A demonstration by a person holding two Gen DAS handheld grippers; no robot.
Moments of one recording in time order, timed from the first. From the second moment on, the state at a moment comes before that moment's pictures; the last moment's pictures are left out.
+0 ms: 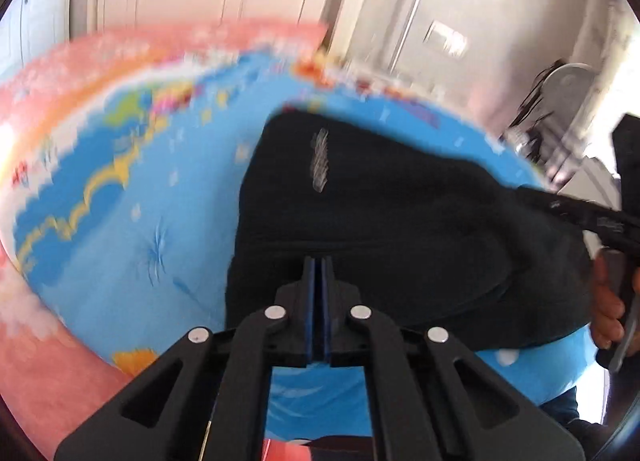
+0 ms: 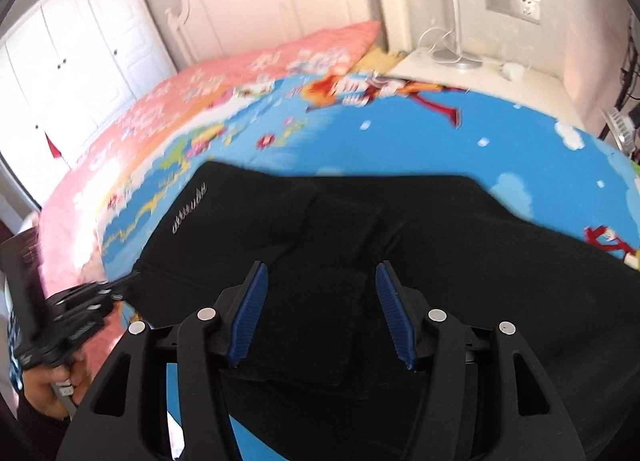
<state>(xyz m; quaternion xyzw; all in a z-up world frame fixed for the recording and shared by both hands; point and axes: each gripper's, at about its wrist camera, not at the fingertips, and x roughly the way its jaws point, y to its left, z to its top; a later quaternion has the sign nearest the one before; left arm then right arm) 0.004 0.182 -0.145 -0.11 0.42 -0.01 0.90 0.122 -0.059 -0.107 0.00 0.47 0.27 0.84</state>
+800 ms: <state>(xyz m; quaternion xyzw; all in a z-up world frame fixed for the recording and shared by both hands) 0.071 0.115 -0.094 -0.03 0.37 -0.07 0.93 0.130 -0.109 -0.135 0.15 0.52 0.30 0.78</state>
